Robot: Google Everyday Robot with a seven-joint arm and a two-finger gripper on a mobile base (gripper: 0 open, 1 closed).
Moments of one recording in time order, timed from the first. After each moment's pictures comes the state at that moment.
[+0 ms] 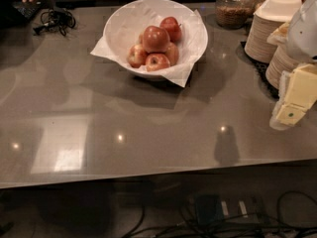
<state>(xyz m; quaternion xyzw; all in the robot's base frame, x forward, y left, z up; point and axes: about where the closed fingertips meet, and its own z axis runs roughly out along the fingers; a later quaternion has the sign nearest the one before) 0.438 -0.217 0.976 -0.60 0.78 -0.03 0.16</state>
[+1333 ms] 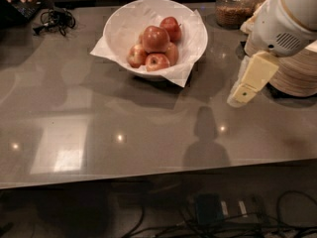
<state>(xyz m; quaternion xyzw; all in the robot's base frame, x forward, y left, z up) 0.499 -0.175 0.970 -0.58 0.78 0.00 0.25</state>
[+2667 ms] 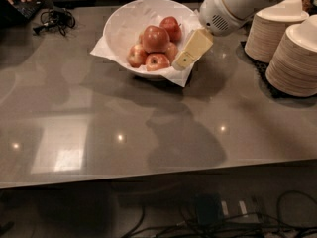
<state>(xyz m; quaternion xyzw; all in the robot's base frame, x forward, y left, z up) 0.616 -0.088 0.969 -0.53 0.77 0.05 0.35</state>
